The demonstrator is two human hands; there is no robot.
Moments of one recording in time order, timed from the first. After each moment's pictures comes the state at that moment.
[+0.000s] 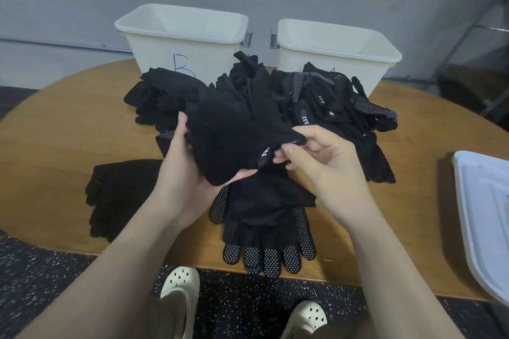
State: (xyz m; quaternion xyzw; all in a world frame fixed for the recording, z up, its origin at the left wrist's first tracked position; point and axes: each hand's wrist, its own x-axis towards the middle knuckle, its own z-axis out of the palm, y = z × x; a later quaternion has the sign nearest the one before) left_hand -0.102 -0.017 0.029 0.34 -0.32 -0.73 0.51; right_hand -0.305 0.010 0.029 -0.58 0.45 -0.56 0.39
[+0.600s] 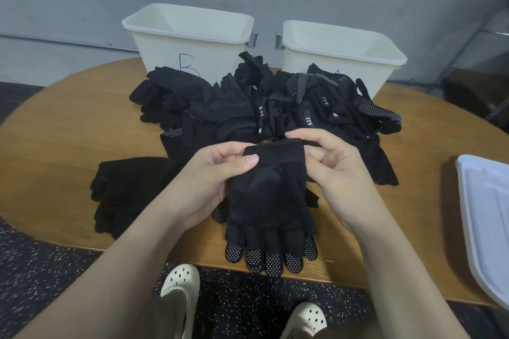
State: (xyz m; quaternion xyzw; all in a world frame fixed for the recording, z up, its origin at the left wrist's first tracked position) left_hand -0.099 -0.014 0.019 0.33 -0.49 -0.70 0.40; right_hand -0.309 0.019 0.034 -0.55 0.46 -0.54 0.45
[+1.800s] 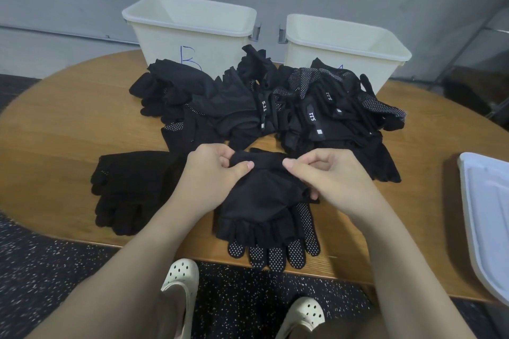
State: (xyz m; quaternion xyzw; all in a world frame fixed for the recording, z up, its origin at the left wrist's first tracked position) left_hand -0.099 -0.032 -0.007 0.59 -0.64 -0.36 0.34; right_hand -0.314 0.016 0.033 -0.54 0.66 -0.36 0.37
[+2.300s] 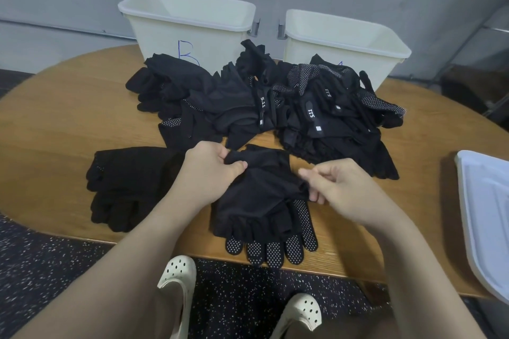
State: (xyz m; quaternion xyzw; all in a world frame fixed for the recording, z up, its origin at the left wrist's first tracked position) left_hand -0.100 -0.037 -0.009 0.63 -0.62 -0.35 0.30; right_hand -0.335 0.025 0.024 -0.63 0.67 -0.24 0.32
